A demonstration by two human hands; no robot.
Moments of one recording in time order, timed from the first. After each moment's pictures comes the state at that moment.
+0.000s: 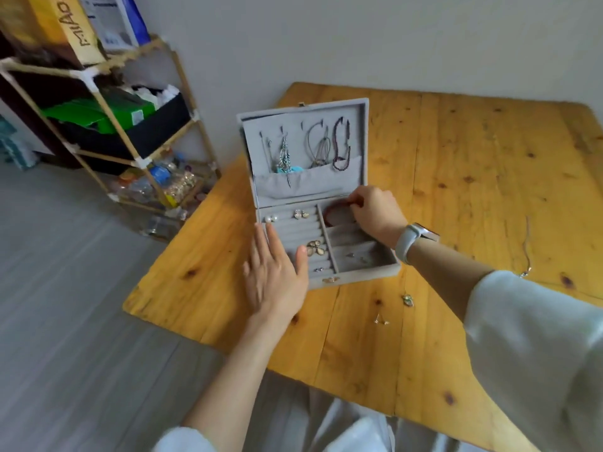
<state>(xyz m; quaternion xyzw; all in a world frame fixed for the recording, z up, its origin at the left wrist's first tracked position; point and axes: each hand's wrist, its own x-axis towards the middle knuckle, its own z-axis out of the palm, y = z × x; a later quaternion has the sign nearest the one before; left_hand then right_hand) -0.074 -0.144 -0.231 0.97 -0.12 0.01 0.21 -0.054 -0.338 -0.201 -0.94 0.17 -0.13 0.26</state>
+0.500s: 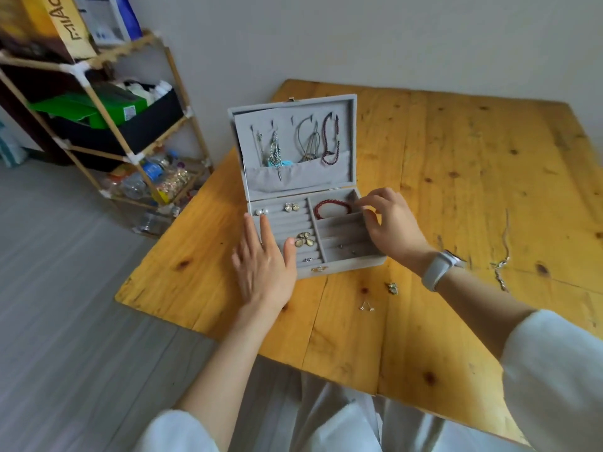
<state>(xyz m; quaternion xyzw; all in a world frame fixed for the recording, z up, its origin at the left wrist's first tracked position) -0.078 -0.142 -0.230 0.97 -0.13 0.04 0.21 -0.114 -0.345 -0.205 -0.94 0.11 -0.20 0.24</state>
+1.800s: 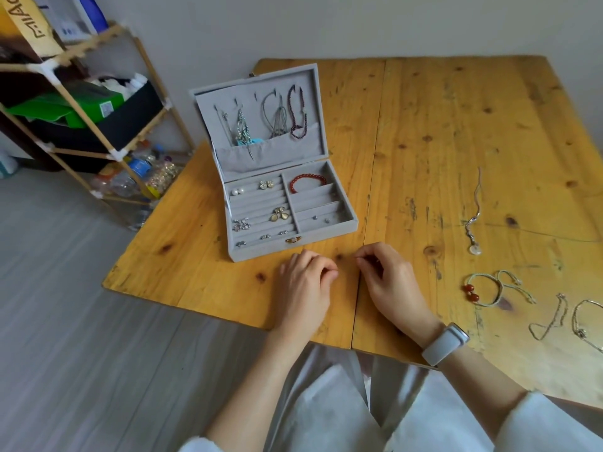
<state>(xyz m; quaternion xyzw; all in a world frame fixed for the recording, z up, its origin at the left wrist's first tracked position) -0.163 -0.171 -0.267 0.87 -0.34 0.09 0.34 -0.237 -0.301 -0.244 -0.87 0.13 -0.24 0.40</state>
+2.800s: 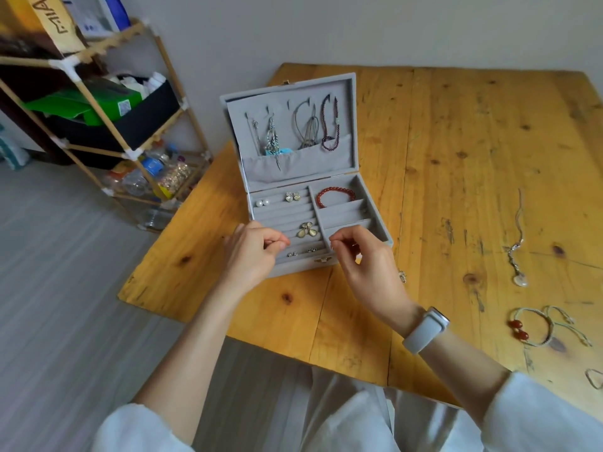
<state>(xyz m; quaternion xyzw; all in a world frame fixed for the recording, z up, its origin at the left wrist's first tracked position) -0.048 -0.117 -0.213 0.92 -0.22 -0.04 0.31 -0.160 -0.263 -0.221 -0.84 0.08 -0.27 0.46</state>
